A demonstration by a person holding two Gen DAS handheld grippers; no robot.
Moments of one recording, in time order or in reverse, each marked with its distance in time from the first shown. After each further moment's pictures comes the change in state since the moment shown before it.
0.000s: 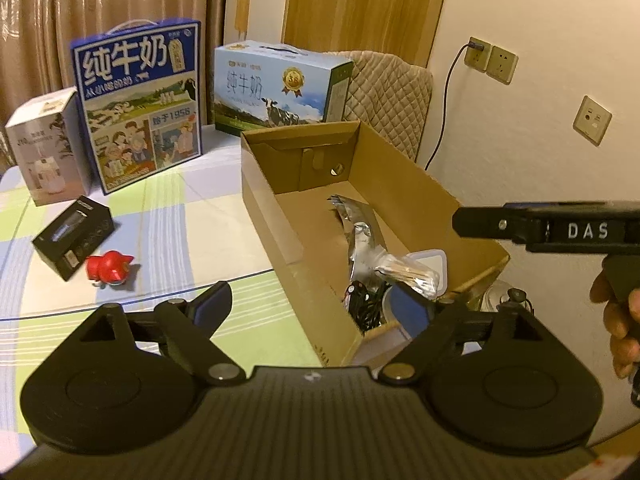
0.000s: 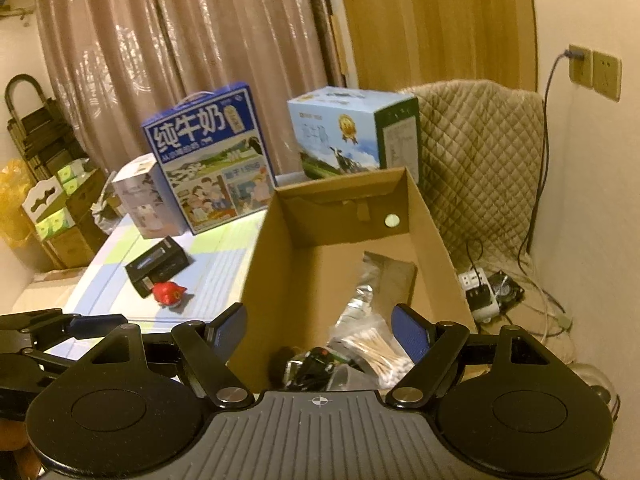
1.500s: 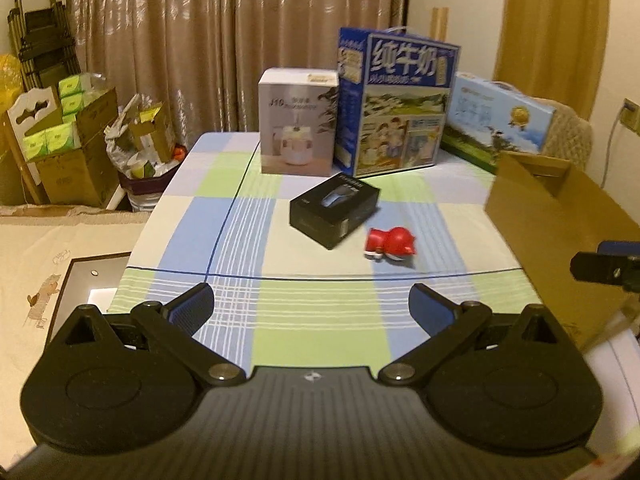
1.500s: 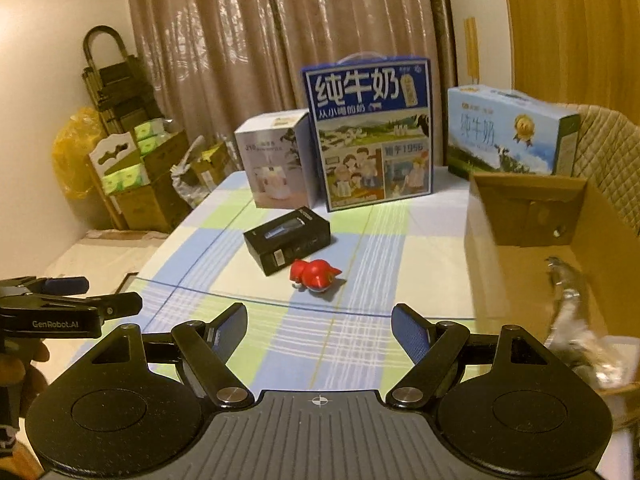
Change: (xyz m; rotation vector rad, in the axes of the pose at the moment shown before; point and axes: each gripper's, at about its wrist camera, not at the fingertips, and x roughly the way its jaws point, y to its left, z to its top) left arm -0.076 0.243 -0.079 -0.197 -0.090 0.366; right arm 0.094 0.202 -0.052 -0.146 -0.002 0.160
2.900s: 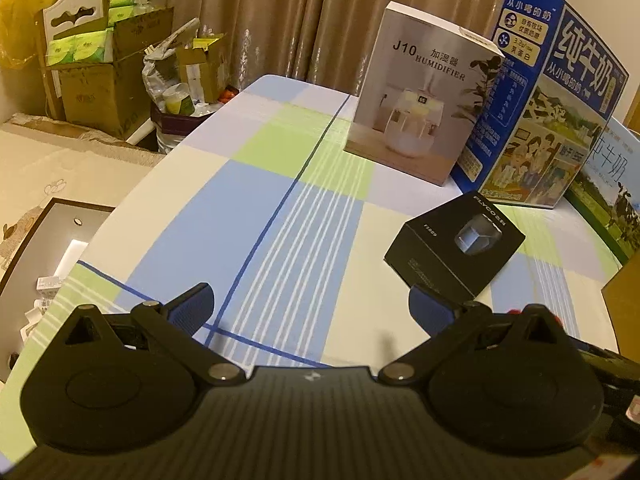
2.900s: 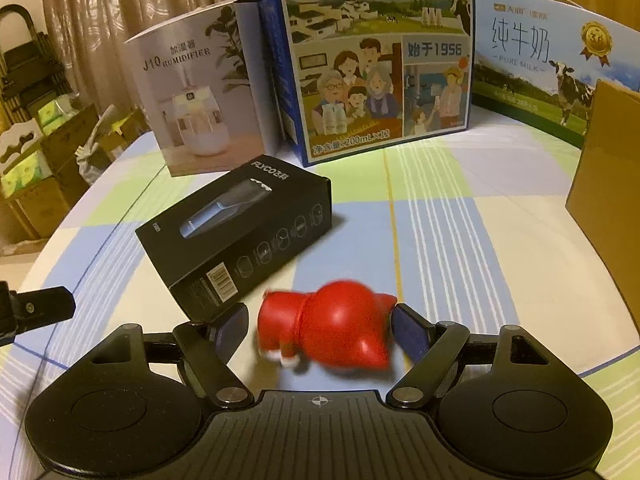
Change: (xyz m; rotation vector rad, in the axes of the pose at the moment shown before) left arm 0.196 0.078 0.028 -0.269 0.074 0.094; right arm 0.277 0.011 0.006 0.115 0.086 -0.193
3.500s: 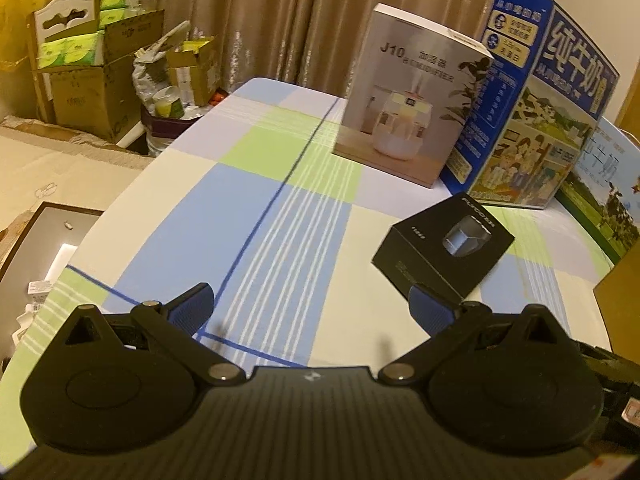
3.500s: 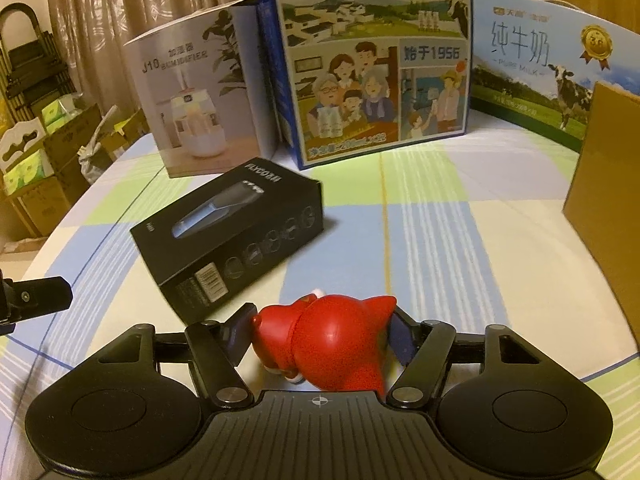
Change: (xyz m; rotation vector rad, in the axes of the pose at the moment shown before) left arm 0.001 -0.005 0.001 0.011 -0.006 -0.036; right arm -0.003 -0.010 0.000 -0.024 -0.013 -0.002
